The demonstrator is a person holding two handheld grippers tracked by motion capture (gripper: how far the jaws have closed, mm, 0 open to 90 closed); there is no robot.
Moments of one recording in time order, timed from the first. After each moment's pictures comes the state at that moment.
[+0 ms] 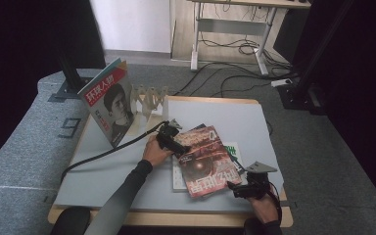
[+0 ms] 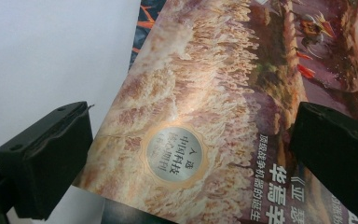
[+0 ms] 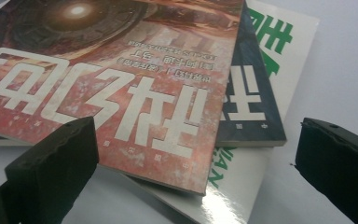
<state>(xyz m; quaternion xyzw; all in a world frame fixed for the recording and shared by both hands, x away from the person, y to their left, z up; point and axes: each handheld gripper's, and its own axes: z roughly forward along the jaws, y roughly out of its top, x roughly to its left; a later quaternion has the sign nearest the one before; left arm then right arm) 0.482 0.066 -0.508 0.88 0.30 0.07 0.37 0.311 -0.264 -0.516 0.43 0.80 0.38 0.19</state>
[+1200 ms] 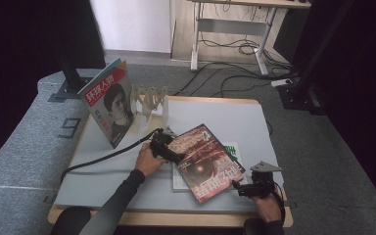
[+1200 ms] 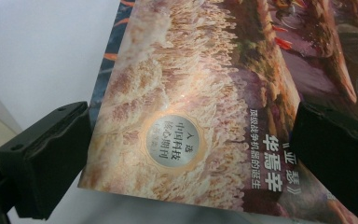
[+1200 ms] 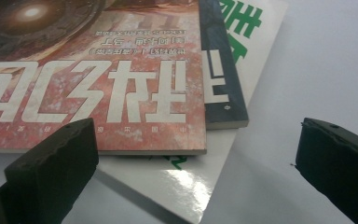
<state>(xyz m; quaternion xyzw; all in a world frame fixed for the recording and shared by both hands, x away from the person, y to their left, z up) 0.445 0.084 -0.505 0.88 0.31 0.08 0.35 0.314 -0.279 -0.519 0.45 0.79 0.37 0.20</state>
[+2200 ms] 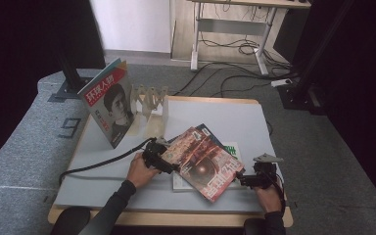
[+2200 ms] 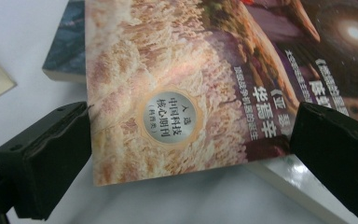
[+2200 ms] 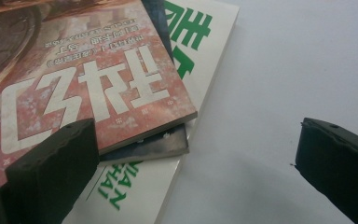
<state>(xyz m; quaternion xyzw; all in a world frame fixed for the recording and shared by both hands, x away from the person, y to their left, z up) 0.409 0.103 -0.507 0.88 0.31 0.06 0.34 0.340 -0.289 -0.515 0.49 0.77 0.35 0.21</state>
